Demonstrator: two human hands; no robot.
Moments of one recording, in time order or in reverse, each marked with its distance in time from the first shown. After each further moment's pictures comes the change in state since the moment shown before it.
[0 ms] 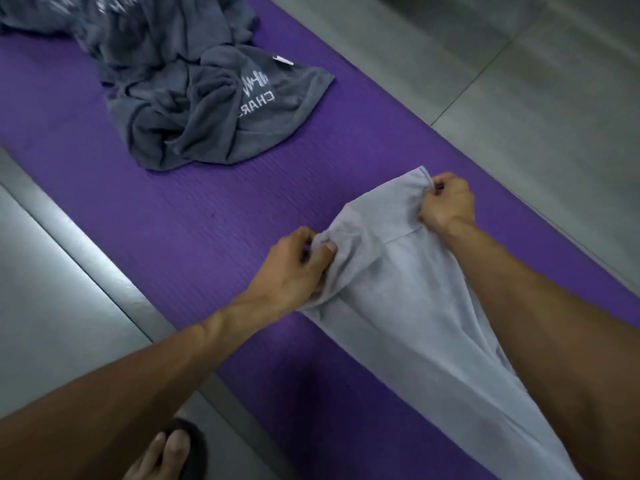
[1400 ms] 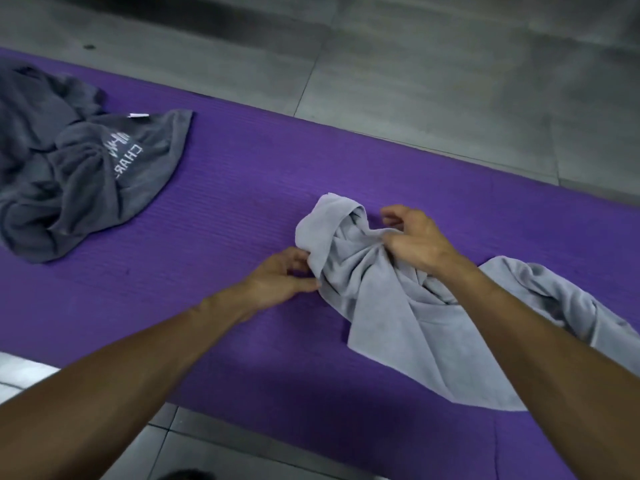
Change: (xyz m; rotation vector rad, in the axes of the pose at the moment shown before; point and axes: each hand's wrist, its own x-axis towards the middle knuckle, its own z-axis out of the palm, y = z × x) left_hand 0.000 0.004 0.062 0.167 -0.694 -0.068; right_hand -0.142 0.102 -0.078 0.103 -0.127 0.102
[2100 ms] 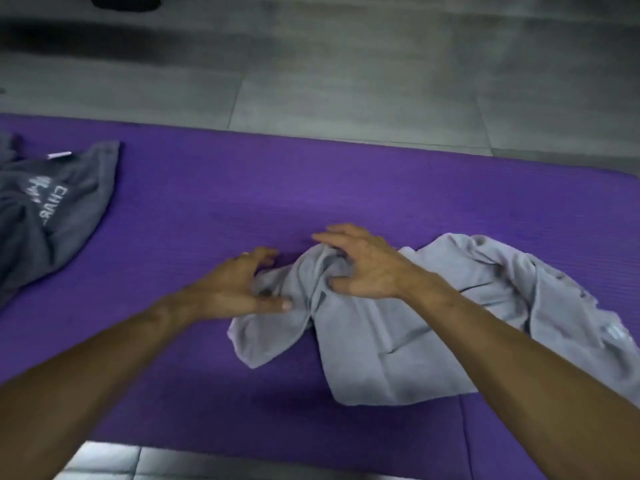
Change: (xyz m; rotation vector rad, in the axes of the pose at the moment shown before) left_hand 0.010 0.039 -0.005 0.733 -0.139 0.211; right_hand -0.042 0.028 -0.006 -0.286 -0.153 -0.310
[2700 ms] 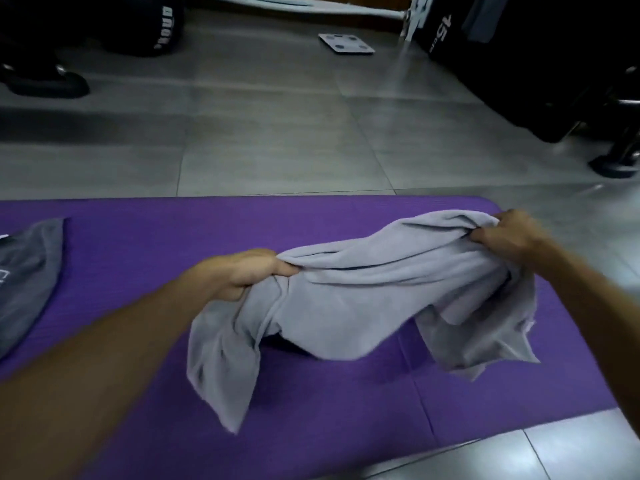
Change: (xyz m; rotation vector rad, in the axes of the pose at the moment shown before) left_hand 0.015 0.096 -0.048 -0.575 -0.372 -0.031; right_hand -0.182 0.058 -0.155 -0.010 0.527 0.954
